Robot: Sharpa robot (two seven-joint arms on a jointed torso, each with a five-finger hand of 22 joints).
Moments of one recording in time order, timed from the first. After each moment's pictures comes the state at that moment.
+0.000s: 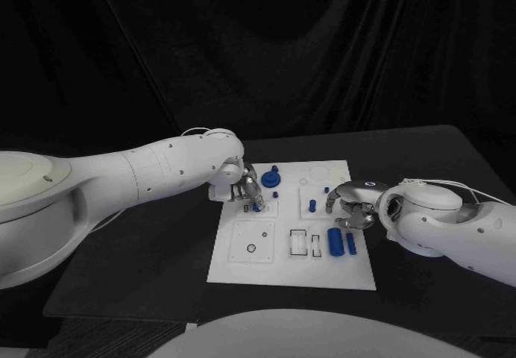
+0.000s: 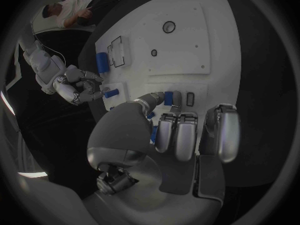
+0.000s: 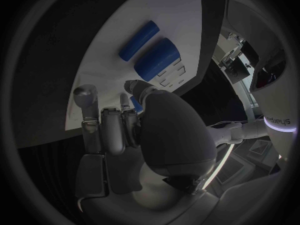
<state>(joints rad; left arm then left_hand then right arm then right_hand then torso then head) 1.27 -0.42 -0.21 1.02 -0.76 0.42 -0.59 1.16 0.03 0.44 0.01 0.40 0.82 0.15 0.35 1.07 1.46 0.03 1.55 1.31 1.47 -0.02 1.56 1.31 0.01 1.45 0.09 1.41 1.29 1.19 -0.85 -0.21 1.61 -1.53 -0.05 -0.24 1.45 -0.11 0.39 0.10 0.46 0.62 0.18 0.47 0.31 1.41 0.10 1.50 1.31 1.47 0.02 1.43 1.29 0.12 1.24 0.13 0.90 1.30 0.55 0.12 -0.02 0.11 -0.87</state>
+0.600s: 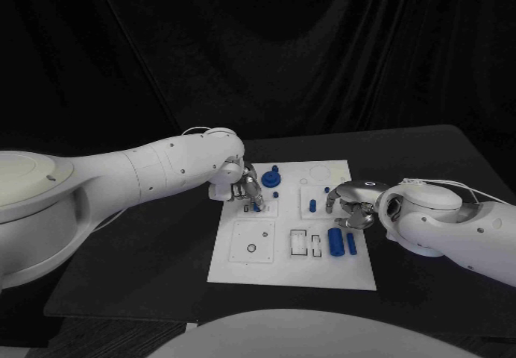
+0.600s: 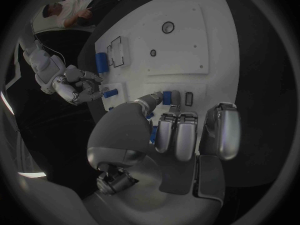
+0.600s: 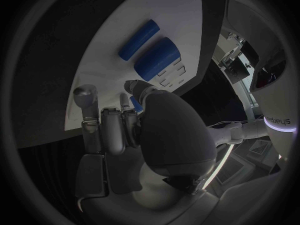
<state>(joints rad) 1.27 -0.41 -0.21 1.00 -0.76 0.43 -0.60 1.13 0.04 0.45 0.04 0.21 0.83 0.14 0.33 1.04 1.46 0.03 1.54 1.31 1.47 -0.02 1.56 1.31 0.01 1.44 0.10 1.38 1.29 1.19 -0.85 -0.21 1.61 -1.53 -0.05 -0.24 1.45 -0.11 0.39 0.10 0.46 0.62 0.18 0.47 0.31 1.41 0.10 1.50 1.31 1.47 0.02 1.43 1.29 0.12 1.24 0.13 0.90 1.30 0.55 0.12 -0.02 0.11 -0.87</state>
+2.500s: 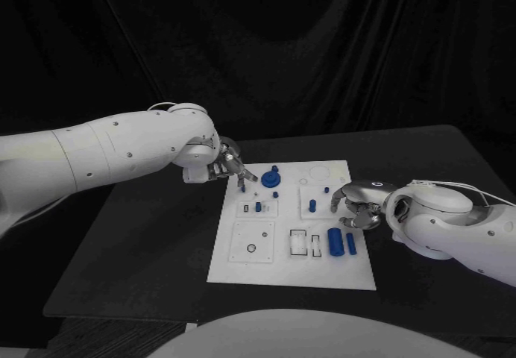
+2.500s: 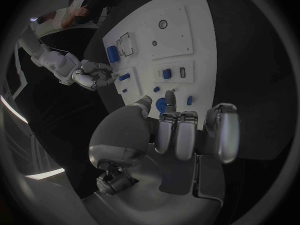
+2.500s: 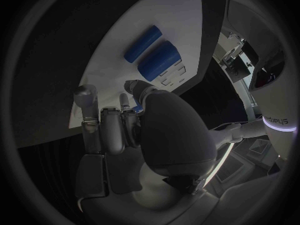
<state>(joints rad) 1.40 -0.64 -0.21 1.26 -0.81 0.33 -0.55 1.05 0.06 0.14 0.22 0.07 0.86 0.09 0.35 1.23 1.46 0.02 1.55 1.31 1.45 -0.03 1.56 1.31 0.01 1.46 0.08 1.41 1.29 1.19 -0.89 -0.21 1.63 -1.53 -0.08 -0.22 1.45 -0.11 0.39 0.10 0.46 0.62 0.18 0.47 0.31 1.41 0.10 1.50 1.31 1.47 0.03 1.43 1.29 0.12 1.23 0.13 0.90 1.30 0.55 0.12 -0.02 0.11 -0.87</state>
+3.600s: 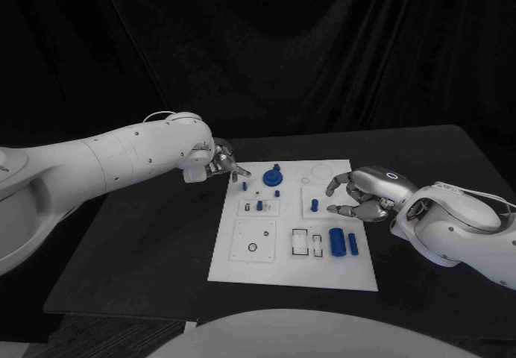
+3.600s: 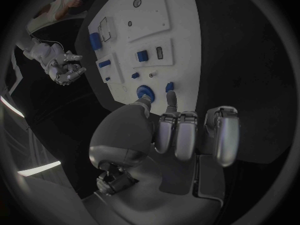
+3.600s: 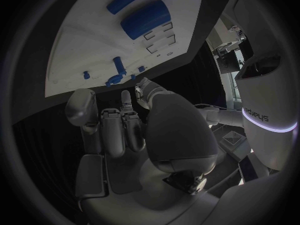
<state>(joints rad) 1.31 -0.53 -0.21 0.97 -0.87 0.30 -0.41 1.10 0.06 0.07 0.28 0.06 0.85 0.09 0.31 1.18 1.46 0.03 1.56 1.31 1.46 -0.02 1.56 1.31 0.01 1.46 0.09 1.46 1.29 1.19 -0.97 -0.21 1.70 -1.53 -0.40 -0.02 1.33 -0.11 0.27 0.22 0.14 0.70 0.15 0.51 0.28 1.46 0.08 1.52 1.31 1.46 0.01 1.48 1.29 0.12 1.36 0.12 1.07 1.30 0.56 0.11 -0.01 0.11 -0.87</state>
